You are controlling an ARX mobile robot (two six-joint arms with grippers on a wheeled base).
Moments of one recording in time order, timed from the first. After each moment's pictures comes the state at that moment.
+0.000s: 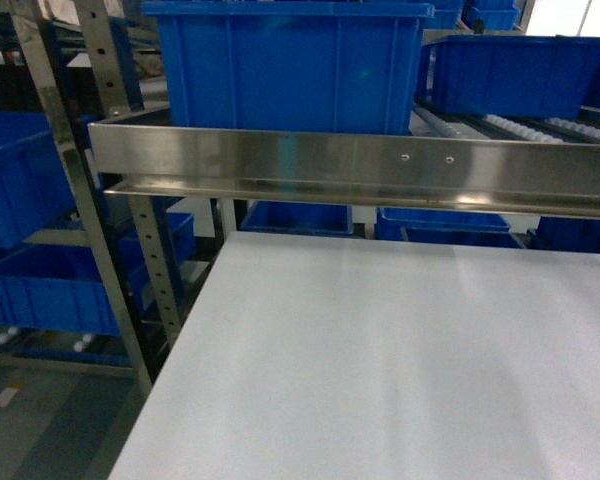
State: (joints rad) left arm 0.42 0.94 0.29 0.53 0.63 -0.11; right arm -0.10 0.94 0.10 0.67 -0.09 -0.05
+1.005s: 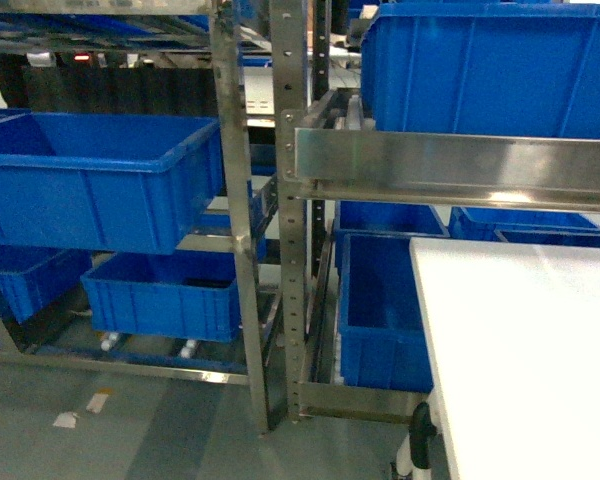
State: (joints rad) left arm 0.42 0.94 0.29 0.54 0.63 -0.11; right arm -0.10 0.94 0.09 0.67 -0.09 -0.05
